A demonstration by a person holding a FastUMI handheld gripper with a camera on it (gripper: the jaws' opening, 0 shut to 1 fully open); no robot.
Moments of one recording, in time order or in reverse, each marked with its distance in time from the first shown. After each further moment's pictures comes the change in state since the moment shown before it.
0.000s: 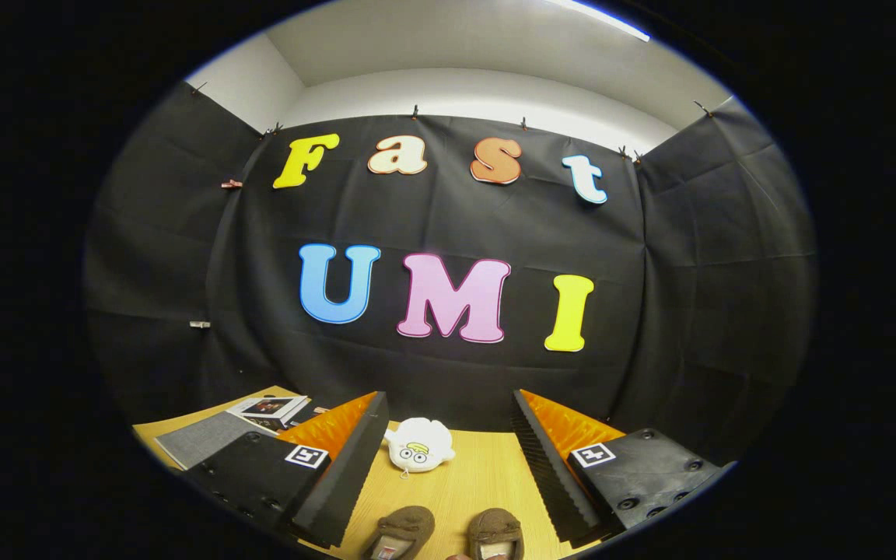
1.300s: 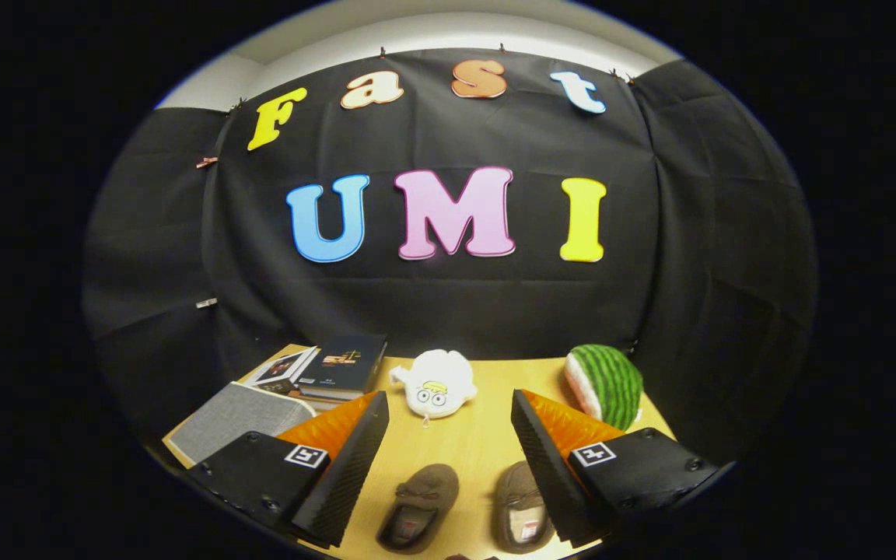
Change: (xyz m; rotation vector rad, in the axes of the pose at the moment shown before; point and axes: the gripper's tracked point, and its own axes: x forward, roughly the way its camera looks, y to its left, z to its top) arm 0.021 0.017 -0.101 0.195 0.390 0.105
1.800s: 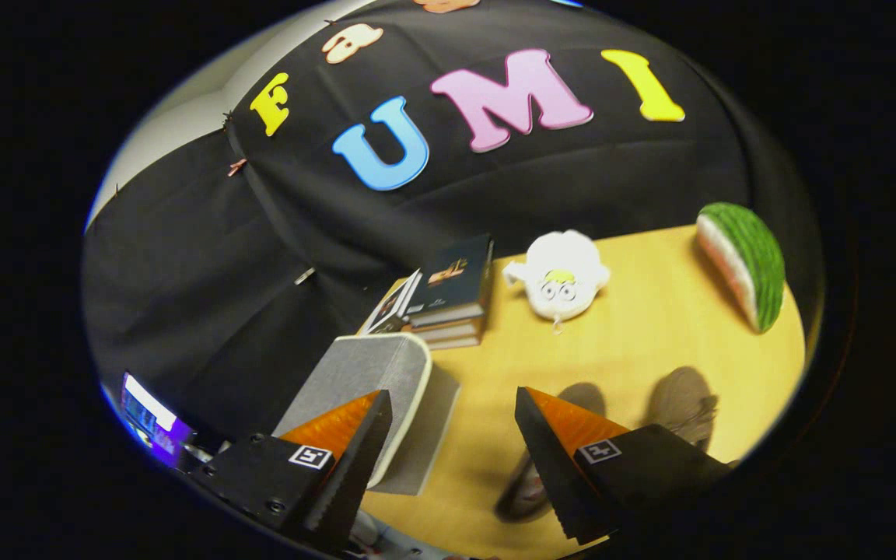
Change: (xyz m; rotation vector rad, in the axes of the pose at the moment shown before) arm 0.005 0.112 -0.104 0.313 0.396 0.460
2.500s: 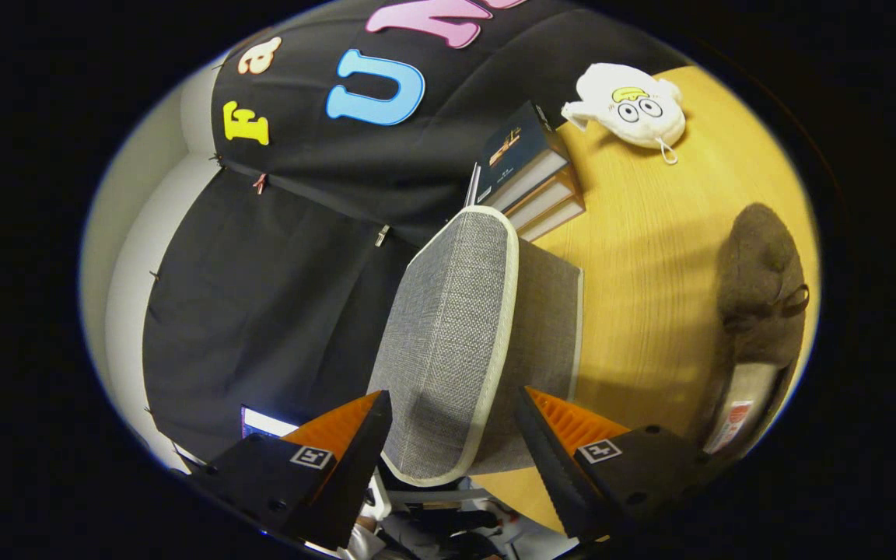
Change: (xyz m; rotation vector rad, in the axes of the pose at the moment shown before) arm 0.070 0.057 -0.088 0.367 0.229 0.356
